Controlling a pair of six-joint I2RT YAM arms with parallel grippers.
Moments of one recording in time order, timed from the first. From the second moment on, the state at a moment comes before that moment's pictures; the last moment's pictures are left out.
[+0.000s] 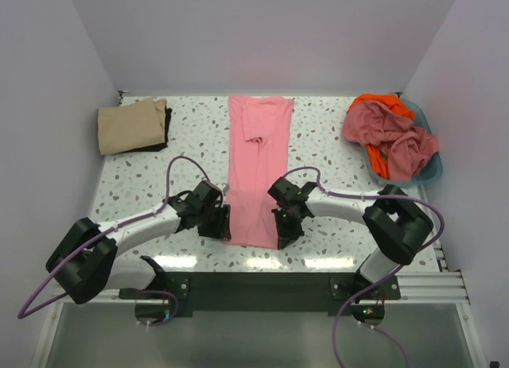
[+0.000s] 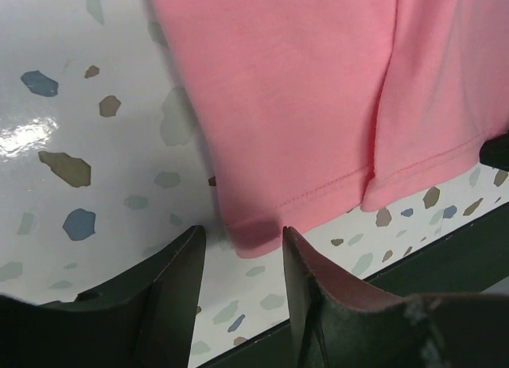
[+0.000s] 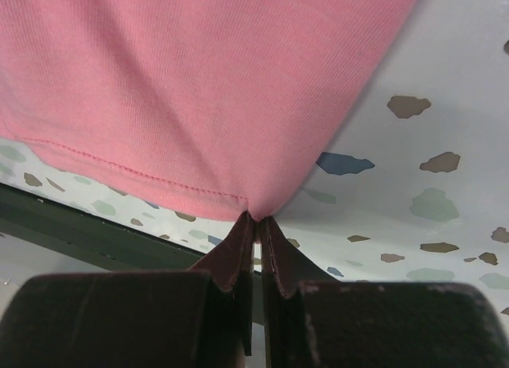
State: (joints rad) left arm -0.68 1.27 0.57 -0.42 0.17 -0.57; right arm 0.84 1.63 0.87 -0.63 -0.23 0.72
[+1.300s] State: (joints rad) left arm -0.71 1.45 0.94 -0.68 0.05 -0.59; right arm 0.74 1.63 1.17 -0.86 -0.09 0.63
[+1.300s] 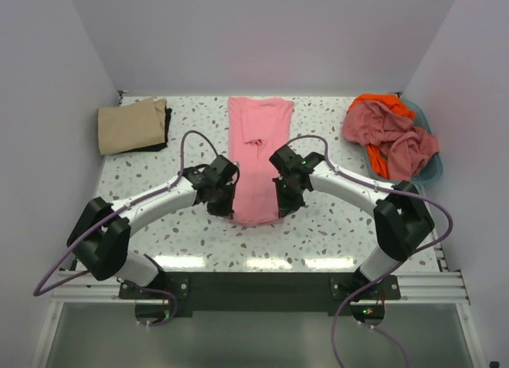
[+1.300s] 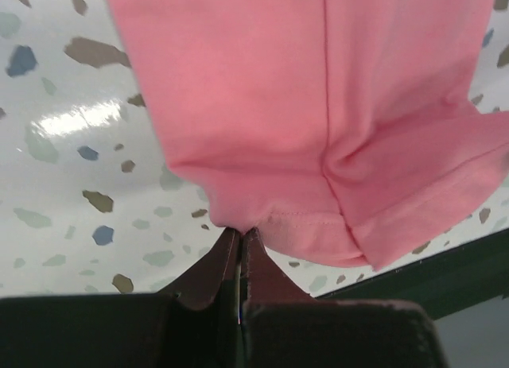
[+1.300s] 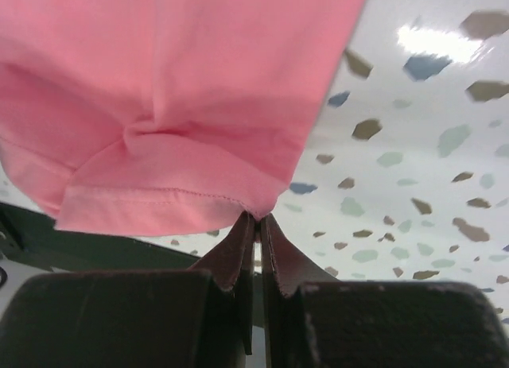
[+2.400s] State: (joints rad) left arm -0.39 2.08 1.62 -0.63 0.11 -0.41; right arm 0.43 2.19 1.86 -0.91 -0.04 0.45
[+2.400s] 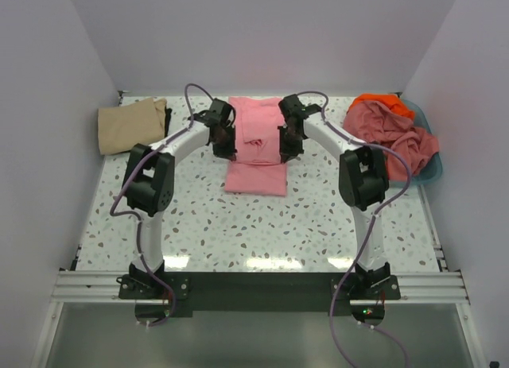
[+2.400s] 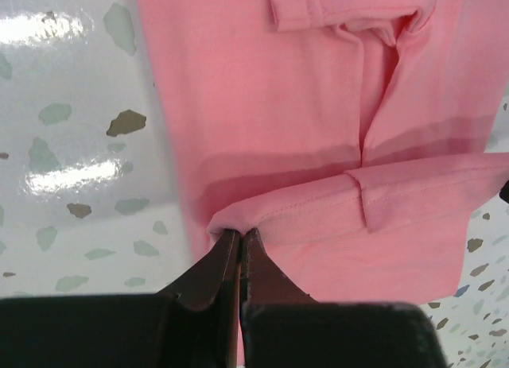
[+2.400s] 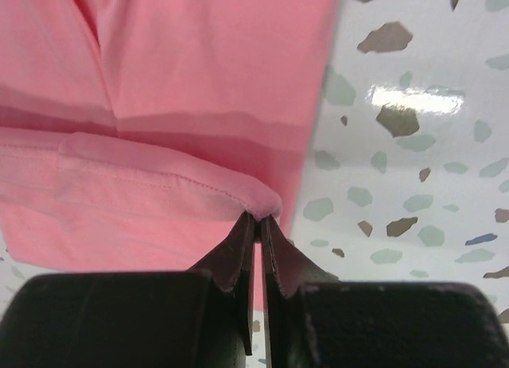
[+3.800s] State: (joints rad) left arm -0.35 1.89 1.53 -0.52 0.07 -0.41; right arm 0.37 2.23 2.10 -0.93 -0.08 0.44
